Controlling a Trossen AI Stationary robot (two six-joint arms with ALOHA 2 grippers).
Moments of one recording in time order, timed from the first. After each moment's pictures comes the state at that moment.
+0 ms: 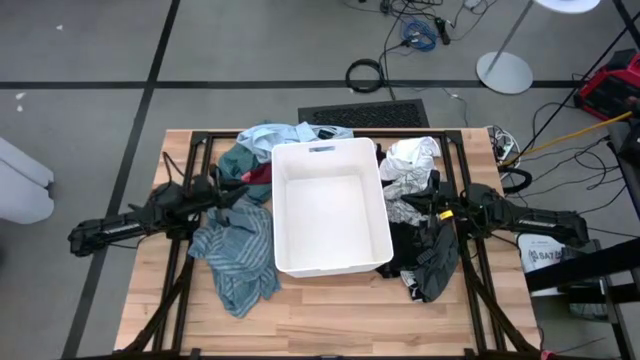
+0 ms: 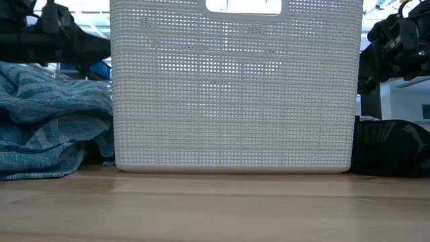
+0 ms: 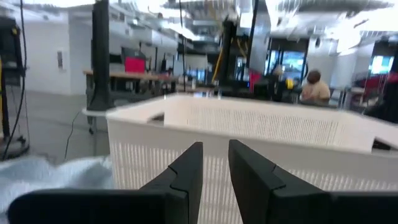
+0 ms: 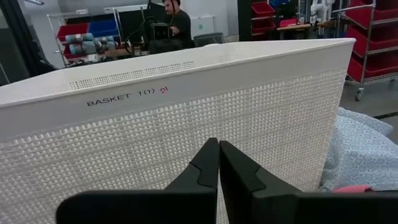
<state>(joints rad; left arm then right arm) 0.28 0.05 0.01 0.24 0.02 -0.07 -0.17 0.06 0.02 0.05 0.02 0.14</state>
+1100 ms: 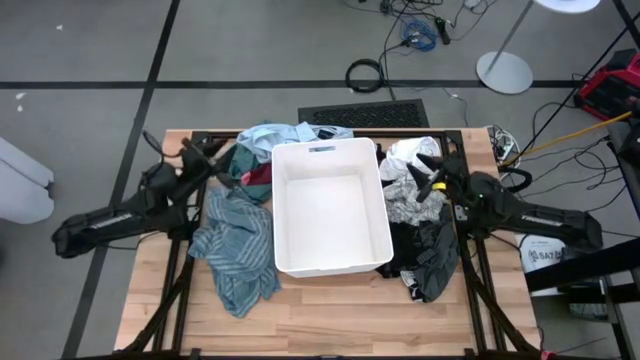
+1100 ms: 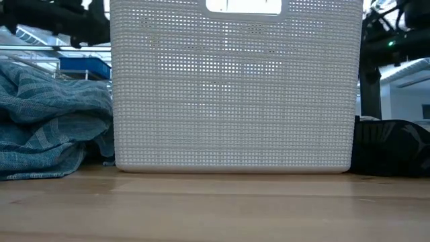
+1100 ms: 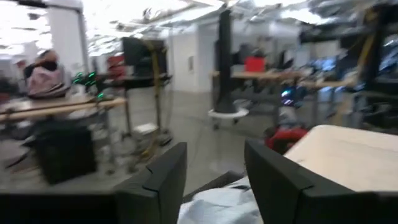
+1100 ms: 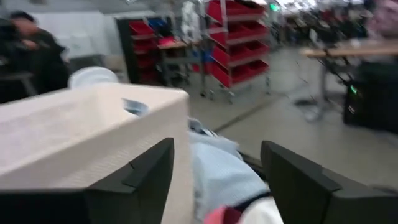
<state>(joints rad) 0.42 0.38 0.36 0.17 -0.38 0.09 -0.32 0.31 0.16 0.12 0.42 0.18</state>
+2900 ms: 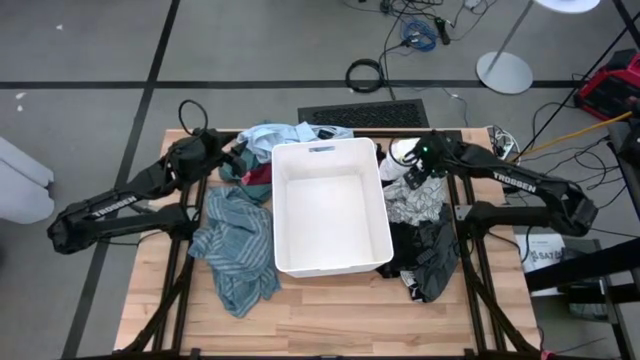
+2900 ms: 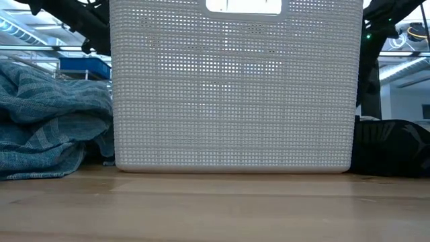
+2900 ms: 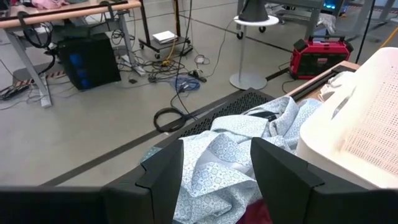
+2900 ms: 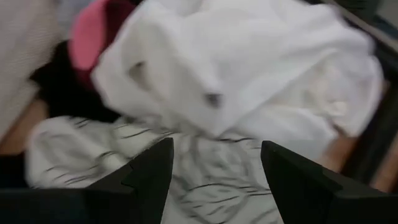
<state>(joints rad) 0.54 0.67 0.63 -0.25 -0.35 -0.10 -0.68 1.03 0.70 -0.75 0.14 0.22</state>
